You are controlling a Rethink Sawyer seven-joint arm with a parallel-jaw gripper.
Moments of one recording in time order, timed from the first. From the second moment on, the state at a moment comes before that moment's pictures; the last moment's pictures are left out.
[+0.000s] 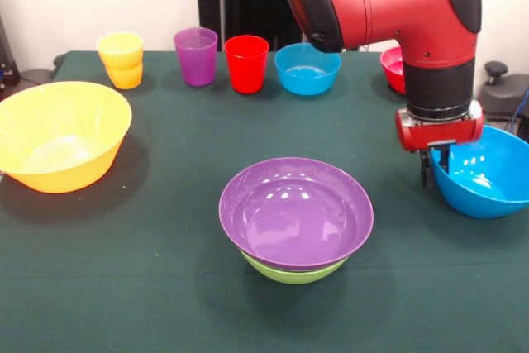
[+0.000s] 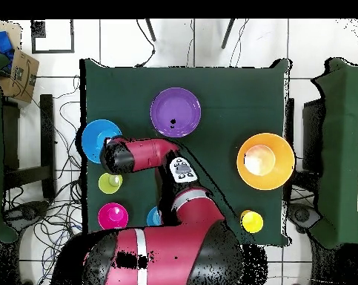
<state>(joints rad) -0.16 -0.40 0.27 1.60 -0.20 0.21 1.94</state>
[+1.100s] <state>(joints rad) -0.30 -0.55 0.35 1.58 -0.16 0.59 1.94</state>
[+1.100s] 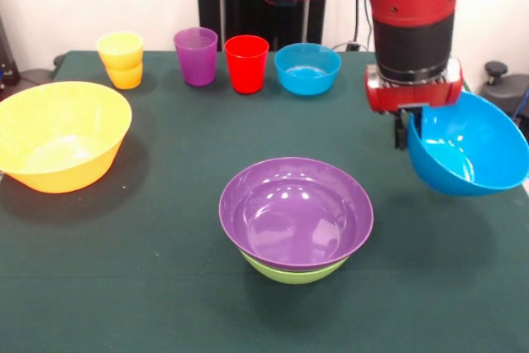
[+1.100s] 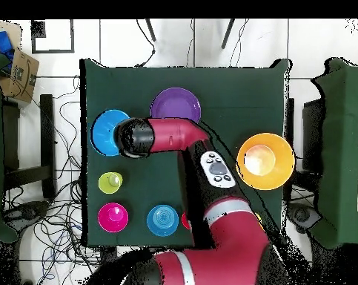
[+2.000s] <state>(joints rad) -0.48 -0.62 0.47 1.53 -0.15 0.74 1.94</state>
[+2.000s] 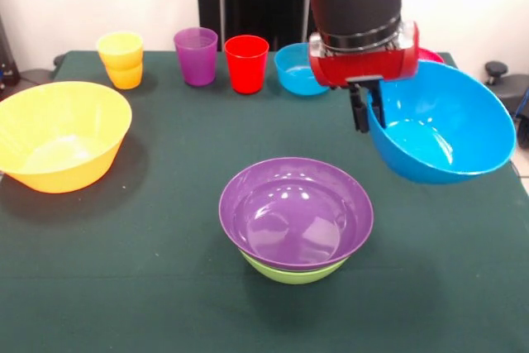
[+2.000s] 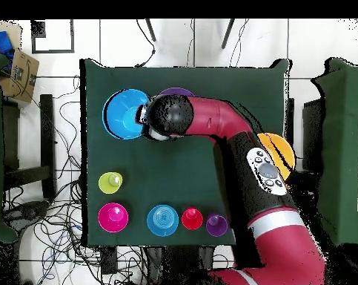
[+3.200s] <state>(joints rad) -0.66 -0.60 0.61 1.26 -0.15 1.13 1.94</state>
